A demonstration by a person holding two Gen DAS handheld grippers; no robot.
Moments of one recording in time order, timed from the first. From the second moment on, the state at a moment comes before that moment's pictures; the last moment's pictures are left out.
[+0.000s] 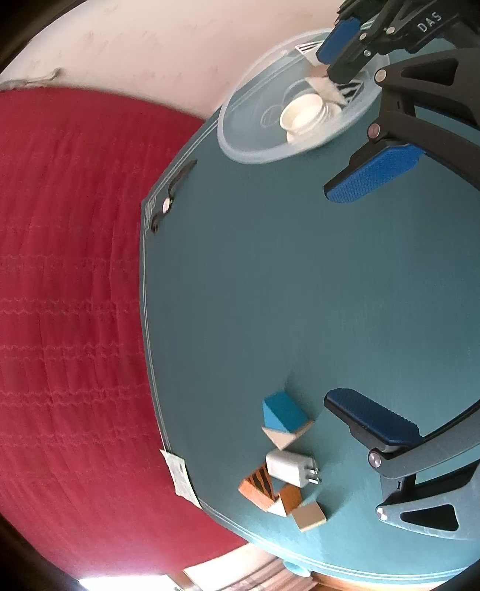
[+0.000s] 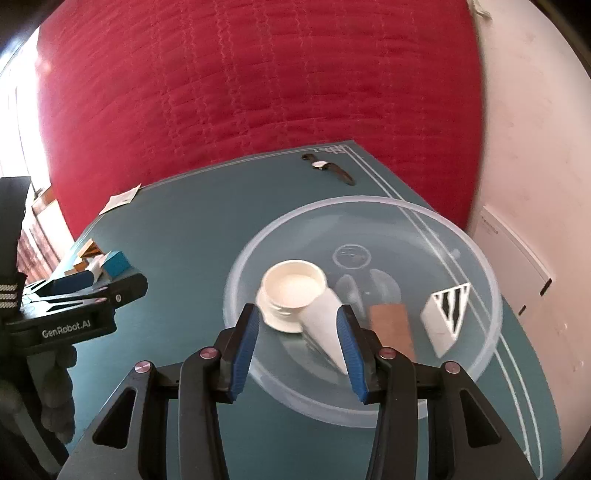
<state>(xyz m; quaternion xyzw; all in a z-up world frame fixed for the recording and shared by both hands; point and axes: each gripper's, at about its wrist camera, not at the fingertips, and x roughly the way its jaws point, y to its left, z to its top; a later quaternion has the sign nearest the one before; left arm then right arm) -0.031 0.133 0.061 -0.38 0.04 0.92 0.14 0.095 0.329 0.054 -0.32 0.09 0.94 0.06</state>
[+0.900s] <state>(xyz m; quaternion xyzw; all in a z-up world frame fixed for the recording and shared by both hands) -0.048 0.020 0.043 -0.39 0.00 0.92 0.03 0.059 0.230 0.052 -0.35 0.07 0.93 -0.04</state>
